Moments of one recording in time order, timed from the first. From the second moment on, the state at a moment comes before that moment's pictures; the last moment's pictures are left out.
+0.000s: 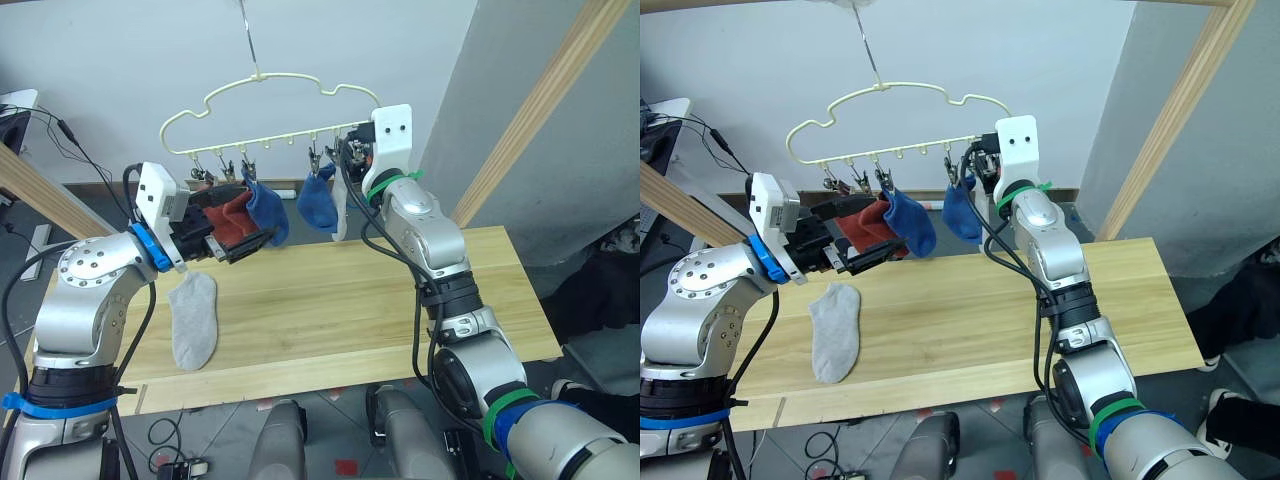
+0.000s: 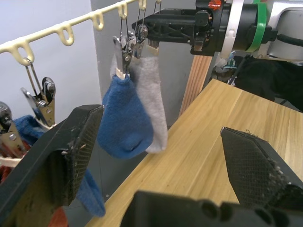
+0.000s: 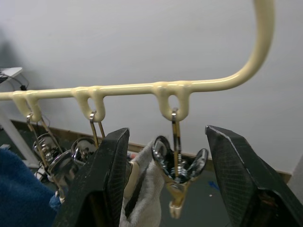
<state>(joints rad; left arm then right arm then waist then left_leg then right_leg) -0.38 0.74 0.19 -0.18 -0.47 0.36 -0.88 -0.96 0.04 0.00 0.32 0.09 0.40 0.03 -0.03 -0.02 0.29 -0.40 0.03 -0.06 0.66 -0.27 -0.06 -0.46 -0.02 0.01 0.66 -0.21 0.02</state>
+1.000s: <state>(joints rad) -0.39 0.73 0.18 -0.16 -0.46 0.35 -0.90 -0.94 0.06 -0.01 0.28 0.10 0.44 0.02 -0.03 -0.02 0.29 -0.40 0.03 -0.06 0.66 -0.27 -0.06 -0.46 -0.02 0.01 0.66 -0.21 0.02</state>
